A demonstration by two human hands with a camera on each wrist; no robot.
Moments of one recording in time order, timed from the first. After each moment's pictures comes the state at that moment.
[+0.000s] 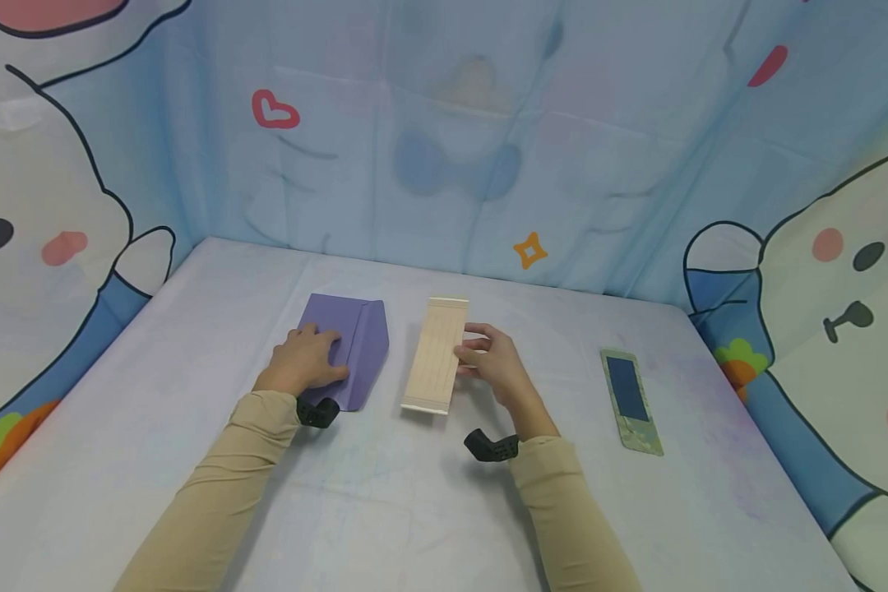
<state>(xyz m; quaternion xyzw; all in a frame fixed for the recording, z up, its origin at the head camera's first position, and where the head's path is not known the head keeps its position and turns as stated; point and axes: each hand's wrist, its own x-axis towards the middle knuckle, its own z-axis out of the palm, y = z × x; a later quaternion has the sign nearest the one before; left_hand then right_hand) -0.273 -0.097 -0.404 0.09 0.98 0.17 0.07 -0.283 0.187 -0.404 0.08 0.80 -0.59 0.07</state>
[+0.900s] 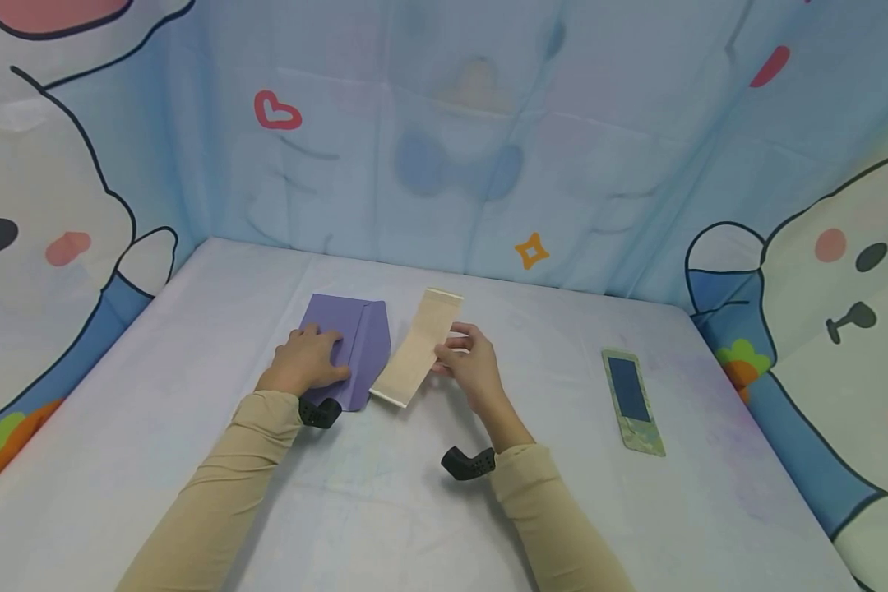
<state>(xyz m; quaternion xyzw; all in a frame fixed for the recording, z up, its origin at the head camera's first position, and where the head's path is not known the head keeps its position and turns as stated) -0.274 -0.097 -0.407 0.09 0.98 0.17 0.06 -0.275 0.152 -0.413 0.06 0.76 -0.65 0.00</state>
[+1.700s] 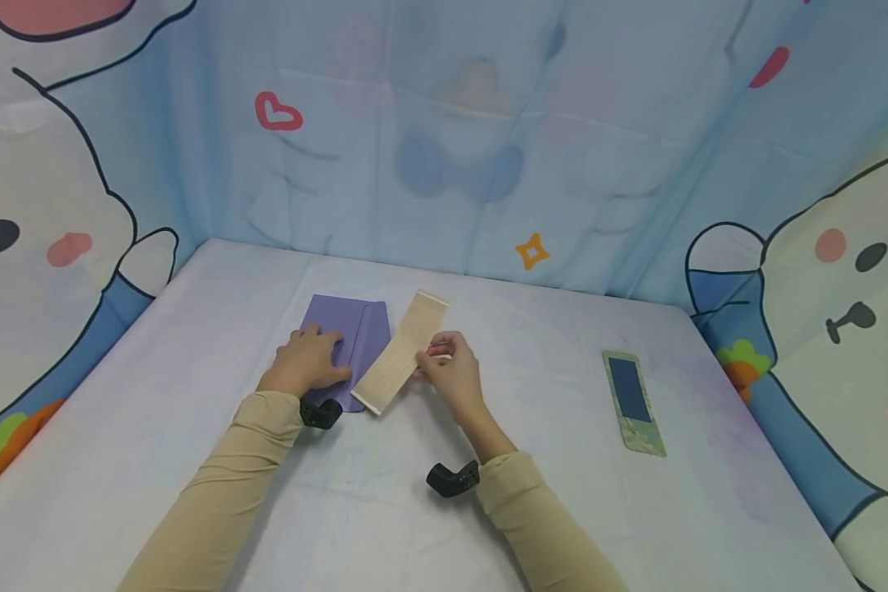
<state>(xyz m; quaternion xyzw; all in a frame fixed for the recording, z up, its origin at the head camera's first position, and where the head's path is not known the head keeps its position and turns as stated) -0.273 -0.097 -0.406 0.09 0.98 0.17 0.07 -0.263 0.126 -0.425 0.02 0.77 -0.64 -0.04</state>
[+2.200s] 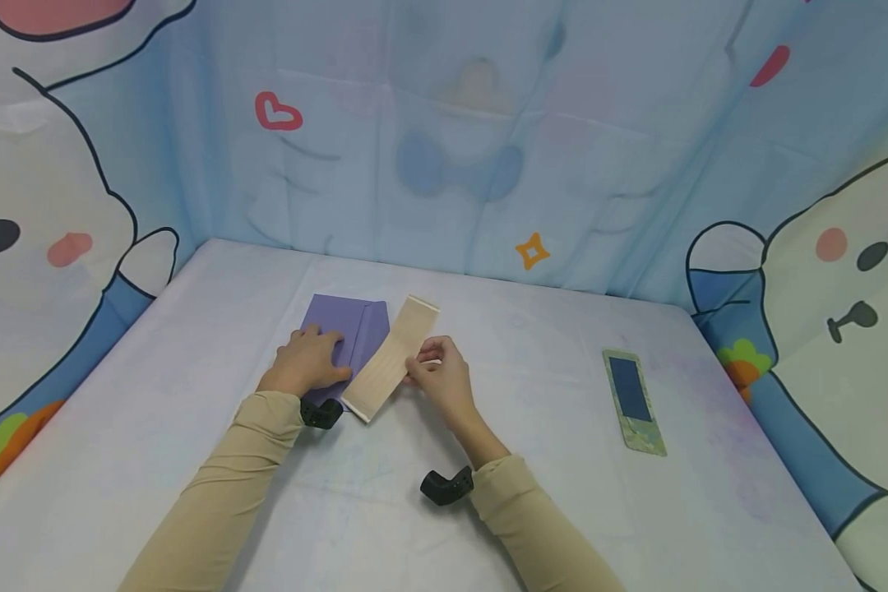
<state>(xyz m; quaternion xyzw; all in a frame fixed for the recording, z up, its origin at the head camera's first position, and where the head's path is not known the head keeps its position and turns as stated) -0.273 -0.096 -0.407 0.09 0.98 0.17 0.06 -0.255 0.115 -0.429 -0.01 0.78 -0.62 -0.02</state>
